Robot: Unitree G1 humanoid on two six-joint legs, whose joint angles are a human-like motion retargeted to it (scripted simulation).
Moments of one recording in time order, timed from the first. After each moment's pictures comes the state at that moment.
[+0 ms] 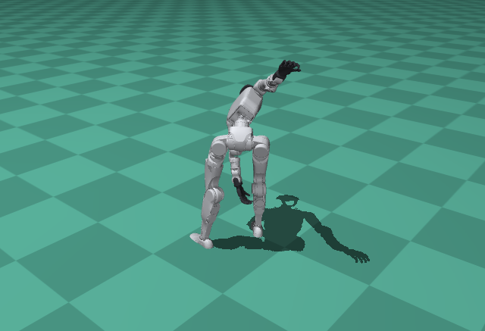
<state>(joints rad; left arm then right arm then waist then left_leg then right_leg) -0.75 0.78 0.34 1.41 -0.19 -0.08 -0.23 -0.02 -0.55 -0.24 1.70 0.19 -0.25 -0.49 -0.81 -0.52 0.52 -0.72 0.27 0.74 -0.05 0.16 -0.16 -1.04 0.03 0.12 0.00 0.33 0.09</state>
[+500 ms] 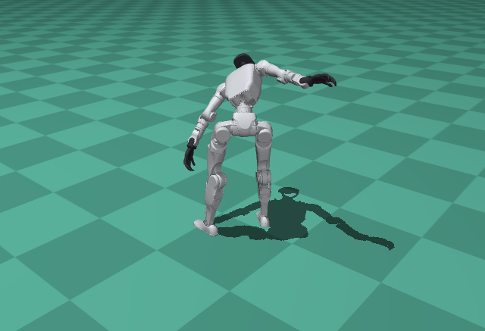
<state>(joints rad) -0.06 0.72 0.32 1.41 -0.19 -0.08 -0.19 -0.13 -0.63 -0.17 1.64 0.05 -0.26 -0.58 -0.61 -0.31 0.52 -0.68 0.22 0.63 -0.01 0.17 -0.12 -0.86 -0.07 0.09 0.00 0.29 0.09</state>
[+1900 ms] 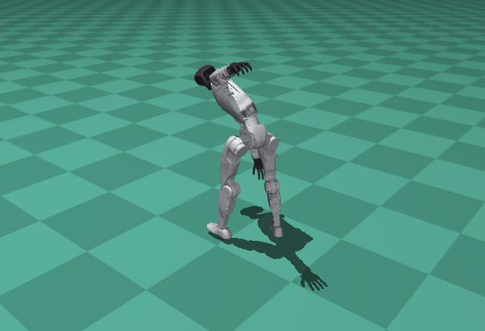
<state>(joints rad) 0.01 0.81 0.04 1.69 -0.31 -0.09 0.00 -0.07 -0.81 -0.61 1.30 -0.12 -0.01 -0.12 0.72 0.47 0.52 -0.78 -0.10 0.08 -0.03 0.29 -0.05 -0.51 -0.37 -0.51 -0.01 0.19 0.18</state>
